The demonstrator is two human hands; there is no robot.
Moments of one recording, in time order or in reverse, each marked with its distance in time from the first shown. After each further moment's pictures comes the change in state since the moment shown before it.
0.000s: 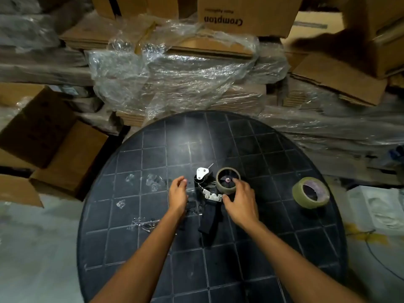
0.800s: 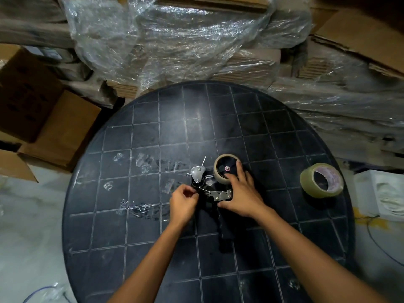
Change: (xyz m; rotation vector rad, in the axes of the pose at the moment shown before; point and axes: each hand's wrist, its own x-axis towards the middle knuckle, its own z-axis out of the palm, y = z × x) left_hand -0.025 -0.063 0.017 0.364 0.021 0.045; right_hand 0.038 0.049 0.017 -0.255 -0.395 -0.137
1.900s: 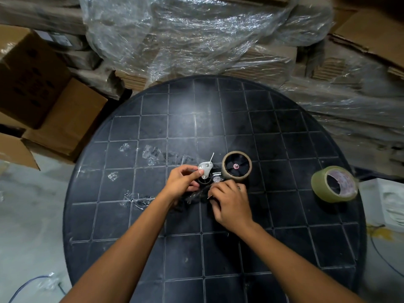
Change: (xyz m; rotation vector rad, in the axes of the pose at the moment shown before) left_hand 0.053 0.009 -0.028 -0.332 -0.279 -0.109; right_hand -0.006 -0.026 0.065 -0.172 0.473 -0.443
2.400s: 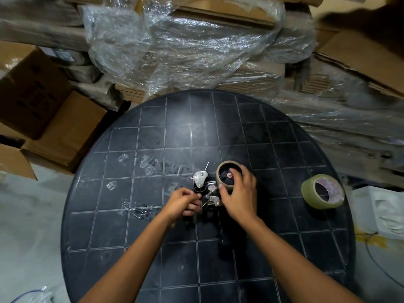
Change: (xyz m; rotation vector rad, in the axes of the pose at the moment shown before) left_hand -0.031 -0.012 0.010 0.015 -0.080 -0.178; right_hand 0.027 0.016 -0.037 0.166 0.052 0.519
